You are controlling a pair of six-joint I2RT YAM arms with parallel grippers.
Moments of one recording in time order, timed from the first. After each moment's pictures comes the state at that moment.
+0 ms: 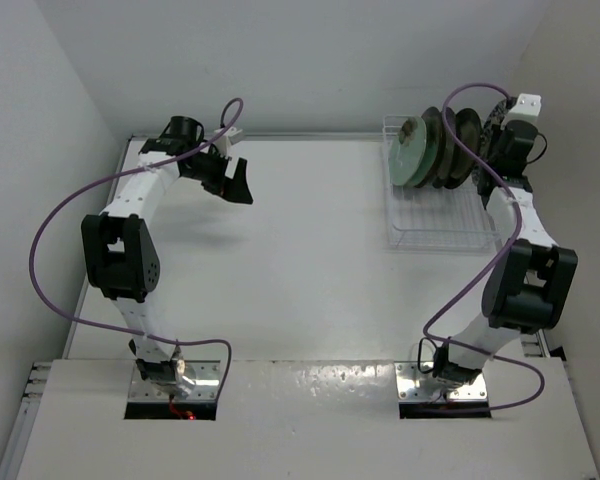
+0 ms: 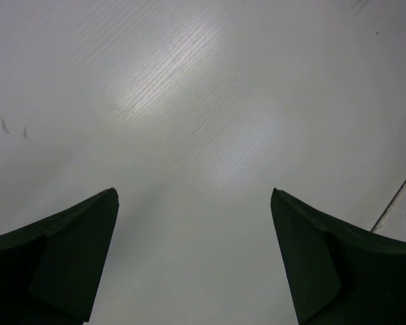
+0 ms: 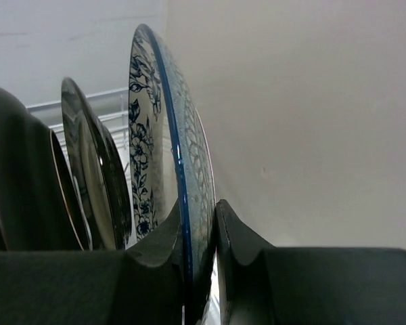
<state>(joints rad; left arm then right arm) -0.06 1.86 1.66 -0.82 0.71 0.34 -0.27 1.65 1.24 0.24 0.27 -0.19</state>
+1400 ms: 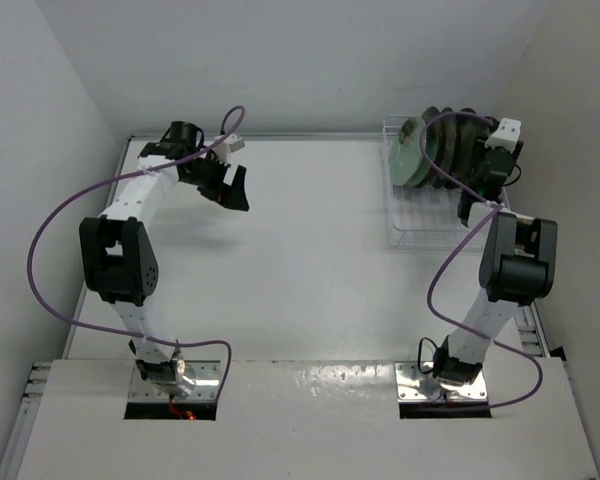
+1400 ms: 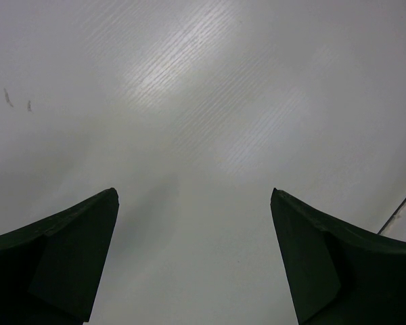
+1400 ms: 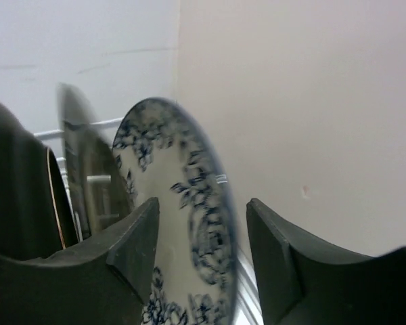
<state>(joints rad) -0.06 1.83 1.61 -0.84 0.65 0.38 -0.25 1.86 1.02 0.90 0.29 -0.18</state>
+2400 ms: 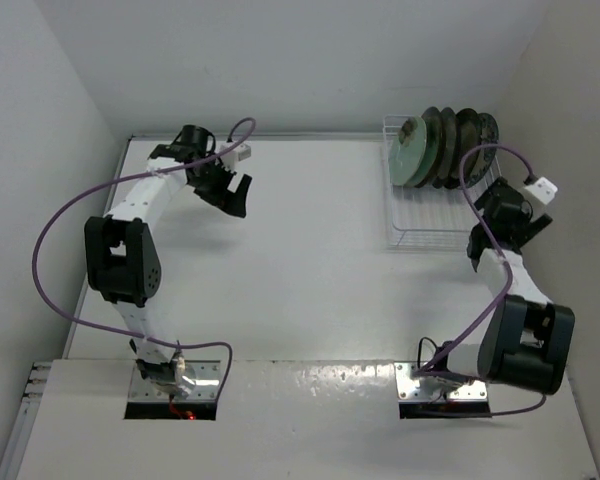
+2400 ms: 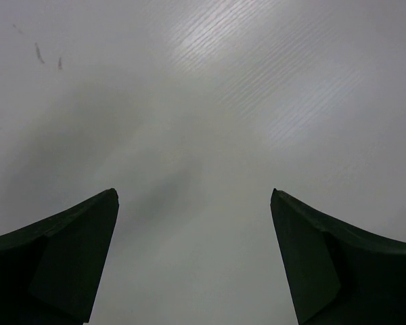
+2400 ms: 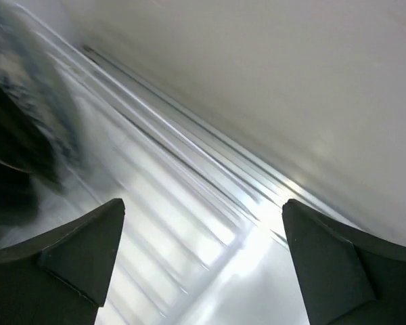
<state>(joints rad) -0.11 1.82 1.59 -0.85 0.47 0.39 -0.28 1.33 0.66 0.34 0.54 0.28</state>
